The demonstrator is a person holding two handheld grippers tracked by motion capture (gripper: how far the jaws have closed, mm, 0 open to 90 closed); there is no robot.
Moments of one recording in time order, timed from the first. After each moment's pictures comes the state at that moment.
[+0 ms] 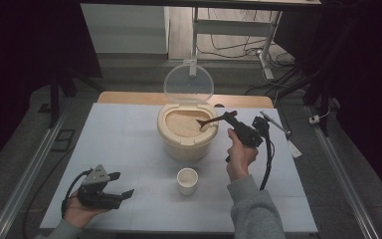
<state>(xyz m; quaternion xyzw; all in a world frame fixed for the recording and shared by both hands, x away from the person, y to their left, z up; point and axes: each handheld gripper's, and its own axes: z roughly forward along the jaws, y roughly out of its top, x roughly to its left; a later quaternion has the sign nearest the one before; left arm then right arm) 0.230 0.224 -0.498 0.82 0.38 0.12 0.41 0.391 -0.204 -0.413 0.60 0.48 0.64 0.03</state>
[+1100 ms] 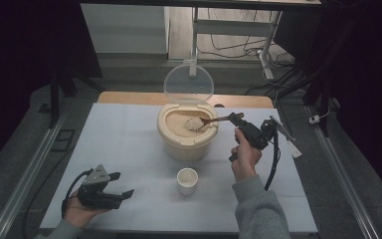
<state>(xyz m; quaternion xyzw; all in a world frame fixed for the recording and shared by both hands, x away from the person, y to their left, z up) 0.231 0.224 -0.499 0.82 0.38 0.12 0.40 0.392 -0.224 -0.421 0.64 0.39 0.66 -0.06</state>
